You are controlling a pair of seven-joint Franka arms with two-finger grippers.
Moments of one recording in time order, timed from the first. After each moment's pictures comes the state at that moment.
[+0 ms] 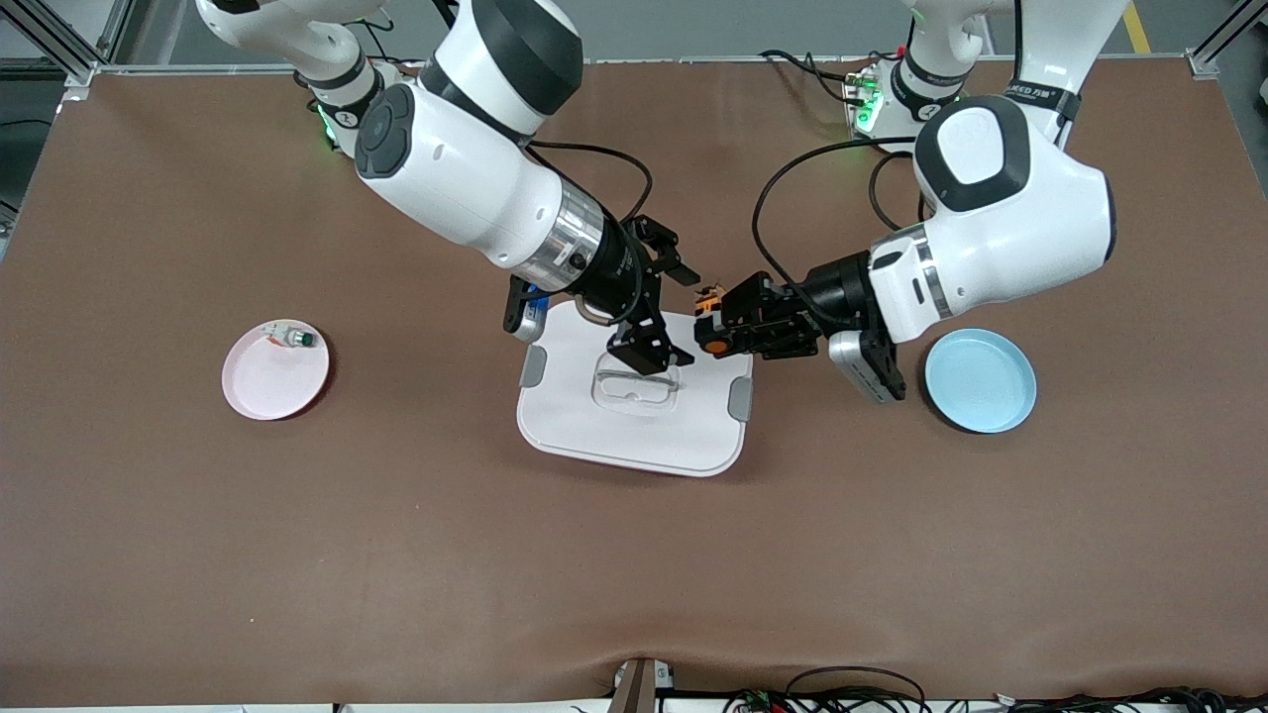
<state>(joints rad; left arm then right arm) 0.00 0.26 -0.47 -1.68 -0.99 2.24 0.19 0.67 0.57 -0.03 -1.08 0.58 2.11 2.13</state>
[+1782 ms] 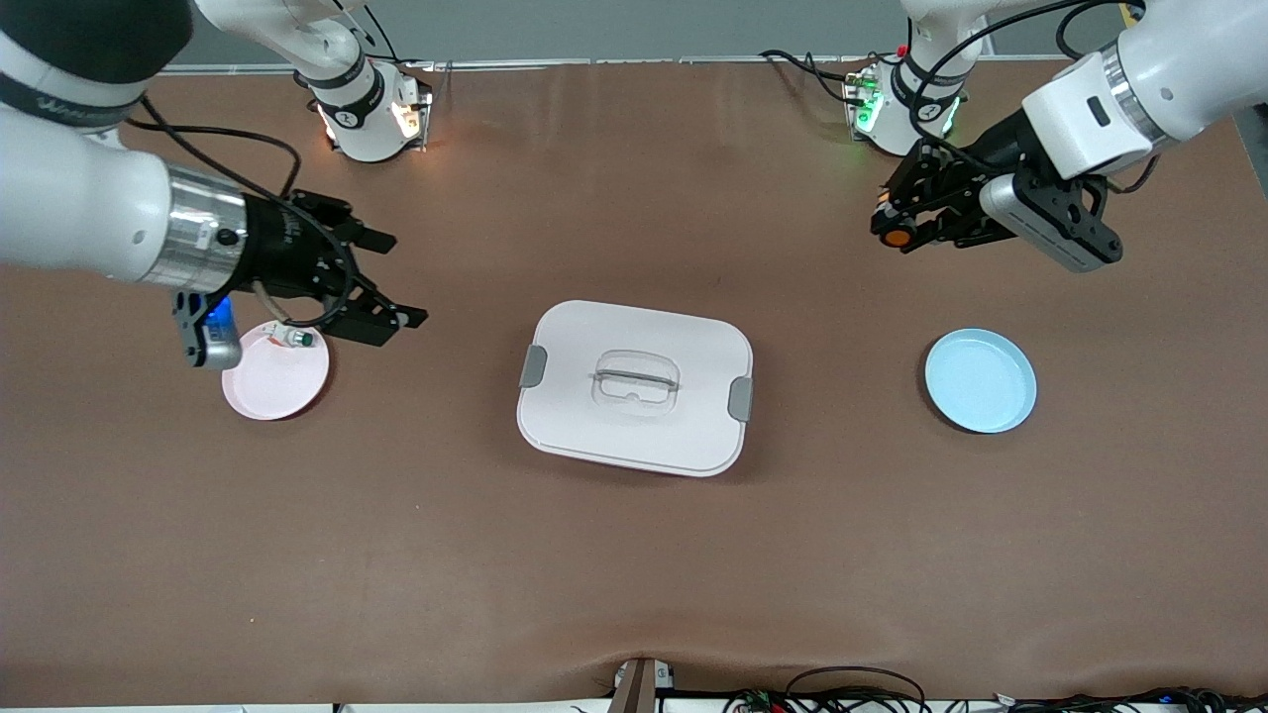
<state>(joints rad) 0.21 -0.05 -0.46 -1.64 -0.47 1.69 0.05 0.26 0.42 -0.04 -1.01 0.57 1.34 1.38</state>
